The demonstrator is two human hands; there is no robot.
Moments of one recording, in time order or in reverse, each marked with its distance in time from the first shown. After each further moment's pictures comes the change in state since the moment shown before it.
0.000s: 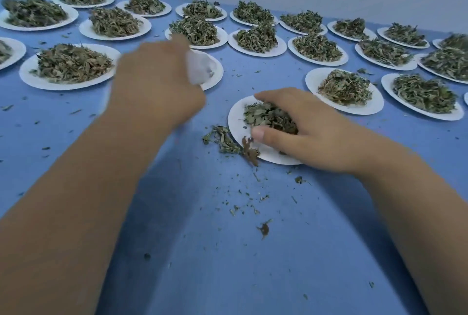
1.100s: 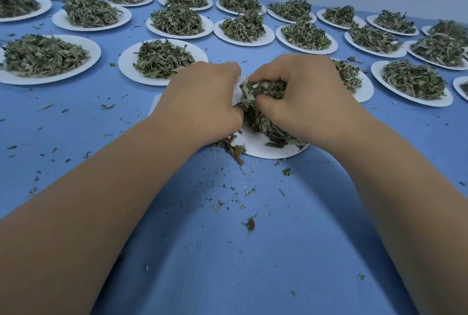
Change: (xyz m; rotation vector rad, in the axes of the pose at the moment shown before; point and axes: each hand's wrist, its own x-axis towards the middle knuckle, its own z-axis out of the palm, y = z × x) left_hand -0.012 0.049 0.037 -0.203 -0.116 0.326; right_hand 0.010 -0.024 -0.009 0.017 0.360 0.026
